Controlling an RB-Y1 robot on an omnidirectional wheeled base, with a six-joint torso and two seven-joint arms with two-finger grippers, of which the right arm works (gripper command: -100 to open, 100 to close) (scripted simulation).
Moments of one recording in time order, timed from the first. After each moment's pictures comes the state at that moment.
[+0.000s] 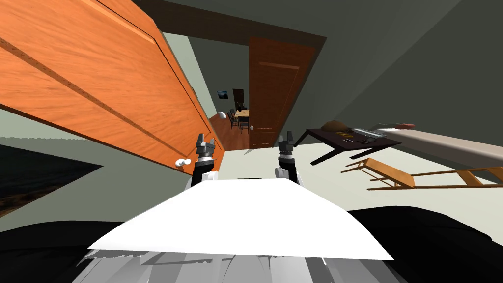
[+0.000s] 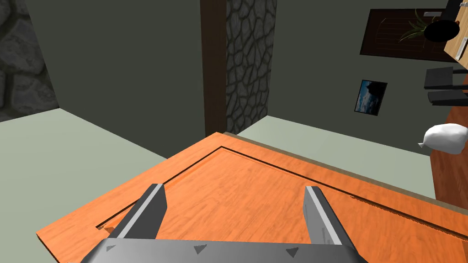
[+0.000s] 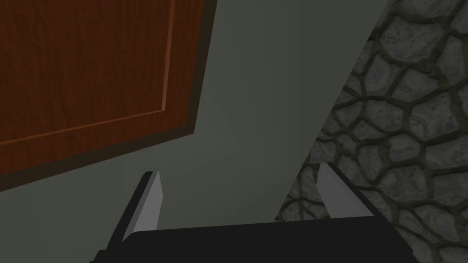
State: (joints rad) arm 0.43 -0.02 0.04 -2.20 0.04 -0.48 0.04
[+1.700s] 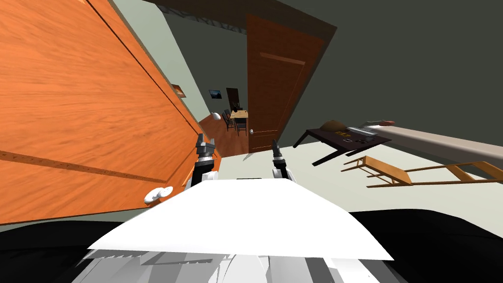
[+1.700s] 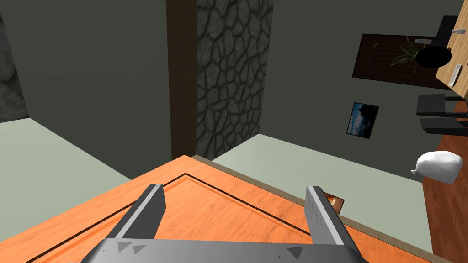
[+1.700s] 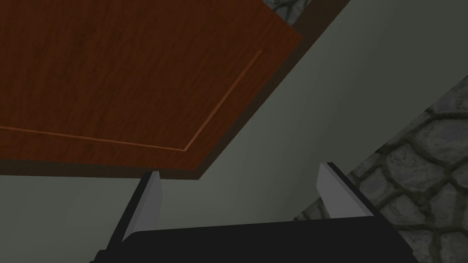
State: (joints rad) arm 0.33 -0.08 0.04 -1.85 0.17 -0.59 0.29
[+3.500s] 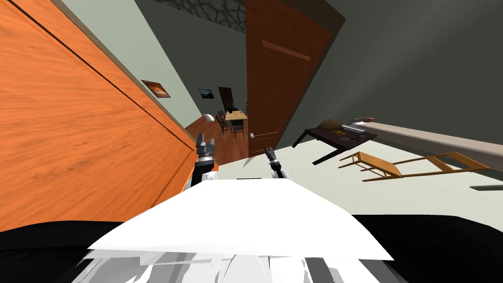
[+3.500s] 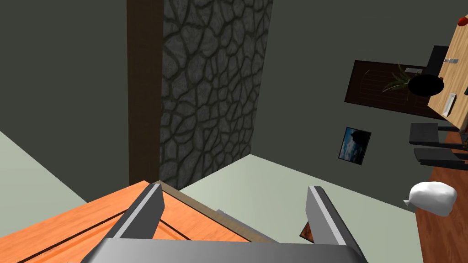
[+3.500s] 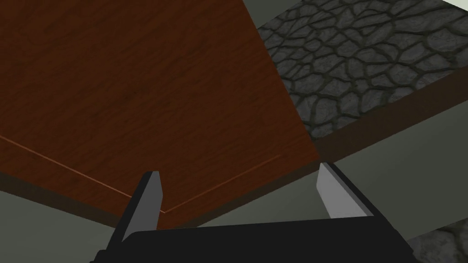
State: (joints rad) arm 0.21 -0.13 0.03 -1.46 0.31 -0.72 0.58
